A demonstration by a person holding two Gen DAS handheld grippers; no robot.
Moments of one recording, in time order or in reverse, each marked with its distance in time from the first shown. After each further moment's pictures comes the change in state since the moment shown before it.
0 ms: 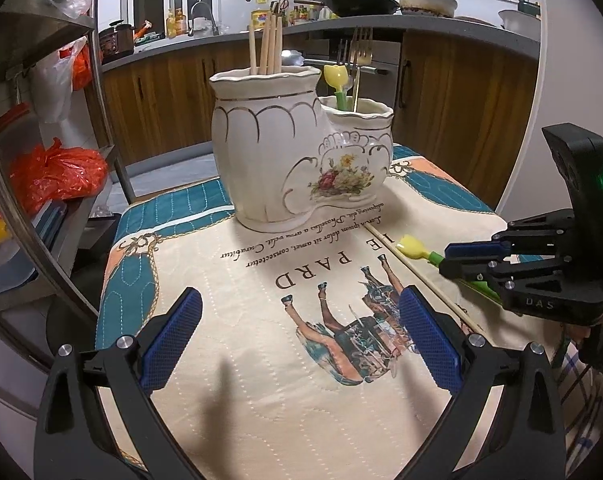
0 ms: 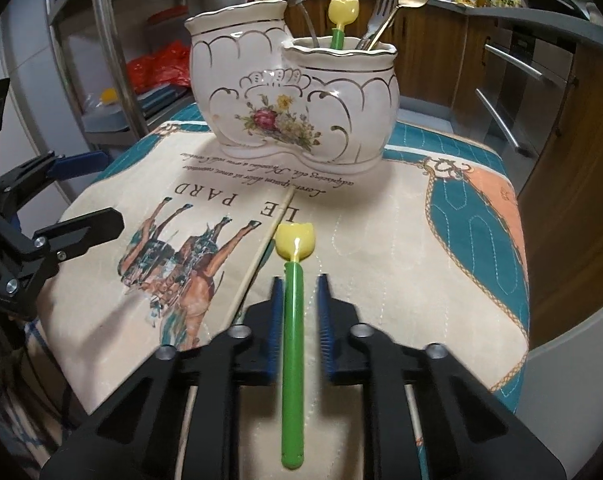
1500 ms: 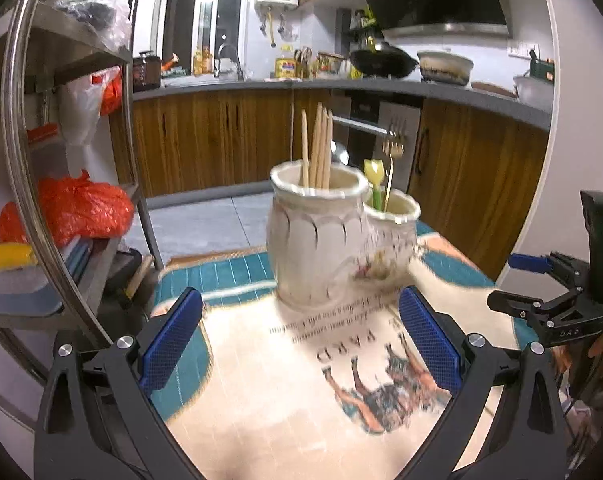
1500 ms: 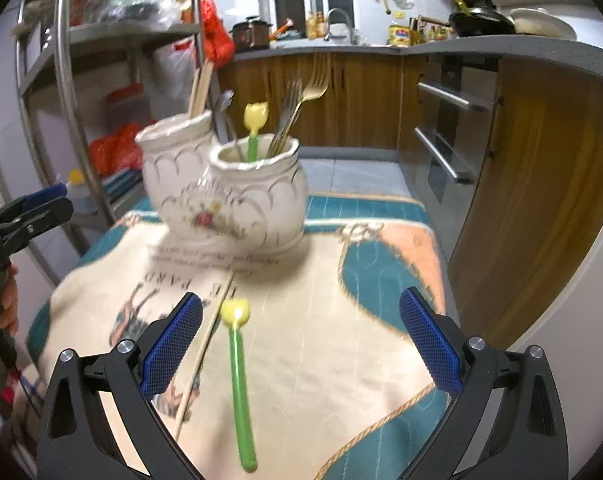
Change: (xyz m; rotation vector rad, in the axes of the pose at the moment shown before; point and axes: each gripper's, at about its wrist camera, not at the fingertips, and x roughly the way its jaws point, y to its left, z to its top) left arm -0.034 0.037 0.030 -0.074 -0.166 0.015; right arm -0.051 -0.028 0.005 0.138 -0.223 -0.132
